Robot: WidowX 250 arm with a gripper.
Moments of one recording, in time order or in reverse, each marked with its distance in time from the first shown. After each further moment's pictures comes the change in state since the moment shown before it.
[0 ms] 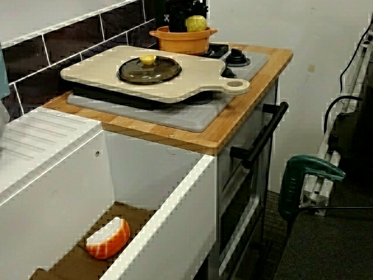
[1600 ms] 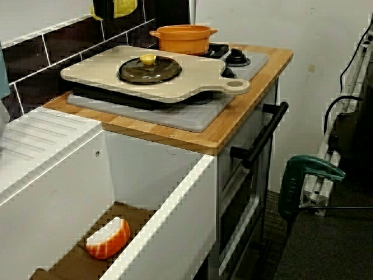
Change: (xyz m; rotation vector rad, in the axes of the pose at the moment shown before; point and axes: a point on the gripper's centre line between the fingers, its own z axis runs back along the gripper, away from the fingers) arm 0.049 0.110 0.039 0.026 -0.236 0.124
